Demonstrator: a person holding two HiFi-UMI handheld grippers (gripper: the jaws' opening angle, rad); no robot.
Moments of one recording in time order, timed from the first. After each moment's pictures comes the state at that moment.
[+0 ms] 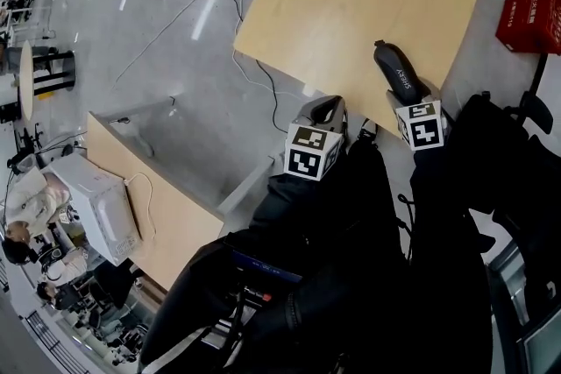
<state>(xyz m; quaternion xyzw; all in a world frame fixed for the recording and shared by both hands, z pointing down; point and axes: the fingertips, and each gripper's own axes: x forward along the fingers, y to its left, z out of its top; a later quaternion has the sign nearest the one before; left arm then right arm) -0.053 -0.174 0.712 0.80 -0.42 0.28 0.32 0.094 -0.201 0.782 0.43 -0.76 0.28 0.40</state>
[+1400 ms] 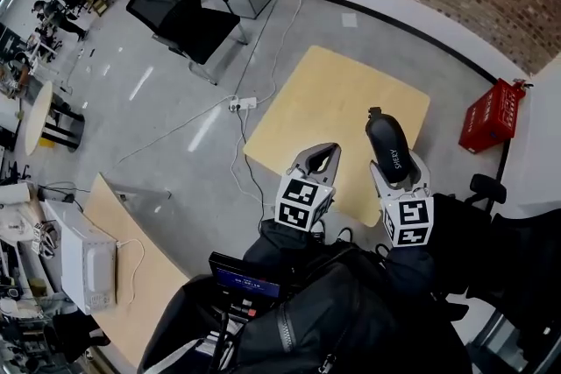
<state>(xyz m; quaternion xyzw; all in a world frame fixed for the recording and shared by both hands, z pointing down) -0.002 -0.239 0.476 0.88 -0.43 0.14 0.14 0.110 -0.215 0.474 0.54 -0.82 0.09 0.17</state>
